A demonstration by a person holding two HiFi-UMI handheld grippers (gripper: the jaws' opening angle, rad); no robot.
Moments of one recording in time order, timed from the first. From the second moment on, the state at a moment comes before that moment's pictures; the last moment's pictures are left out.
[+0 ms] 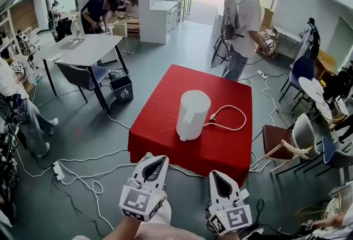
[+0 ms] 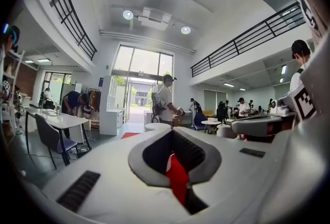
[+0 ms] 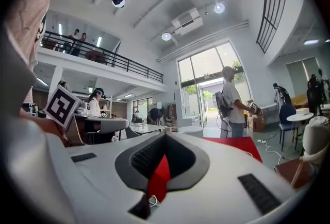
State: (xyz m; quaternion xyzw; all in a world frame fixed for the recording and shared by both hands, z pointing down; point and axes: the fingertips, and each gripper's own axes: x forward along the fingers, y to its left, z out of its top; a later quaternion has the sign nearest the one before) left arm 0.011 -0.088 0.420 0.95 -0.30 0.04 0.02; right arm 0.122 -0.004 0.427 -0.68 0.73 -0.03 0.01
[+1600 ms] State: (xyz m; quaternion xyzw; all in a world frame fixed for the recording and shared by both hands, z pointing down) left arm 0.101 -0.256 0.406 0.97 -0.23 0.05 0.00; right arm 0.204 -0.172 0.392 -0.69 0.72 0.02 0.03
